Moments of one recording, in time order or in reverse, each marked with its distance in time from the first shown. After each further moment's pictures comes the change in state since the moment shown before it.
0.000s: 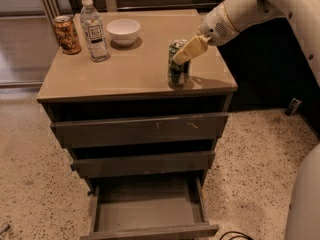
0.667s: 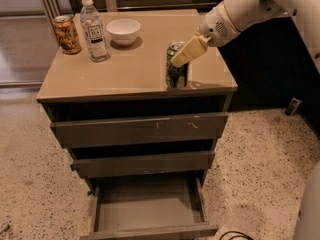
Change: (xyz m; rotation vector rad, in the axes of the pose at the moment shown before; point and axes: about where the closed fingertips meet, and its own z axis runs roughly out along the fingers) arm -0.001 0.026 -0.007 -0.040 0.017 0.025
